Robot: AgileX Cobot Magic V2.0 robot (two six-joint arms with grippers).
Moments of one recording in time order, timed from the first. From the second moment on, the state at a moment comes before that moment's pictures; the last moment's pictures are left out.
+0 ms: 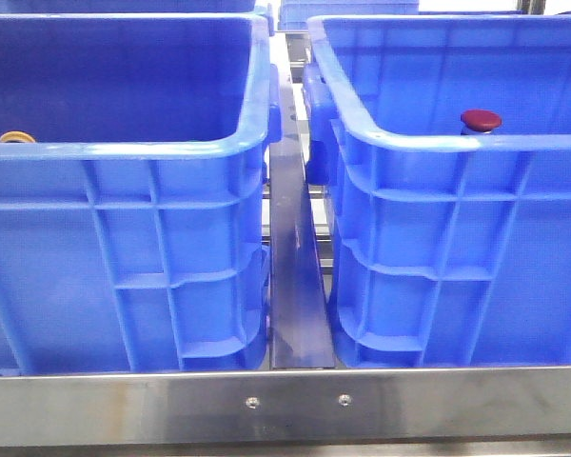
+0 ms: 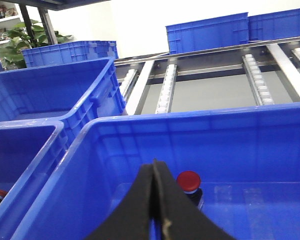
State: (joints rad) left arm -0.05 0.70 -0.76 0.10 0.64 -0.20; right arm 0.22 0.59 -0.49 1.24 -0.05 -1.06
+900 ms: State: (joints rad) left arm -0.12 1.64 -1.24 0.06 0.62 -0.20; right arm 0.22 0.59 -0.49 1.24 -0.04 -1.06
